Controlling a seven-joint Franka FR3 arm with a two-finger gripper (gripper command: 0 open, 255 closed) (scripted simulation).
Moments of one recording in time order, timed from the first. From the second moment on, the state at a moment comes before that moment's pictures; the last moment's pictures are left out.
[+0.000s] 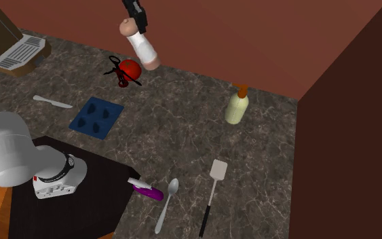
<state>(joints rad) 0.24 -0.16 0.05 -1.70 0.18 1.65 0.11</state>
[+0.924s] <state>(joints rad) 0.27 -0.20 0.08 -1.91 0.19 1.82 0.14</state>
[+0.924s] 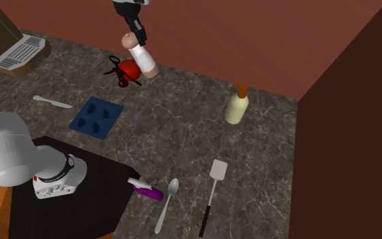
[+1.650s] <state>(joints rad) 0.27 -0.20 0.09 -2.05 0.20 1.96 0.11</state>
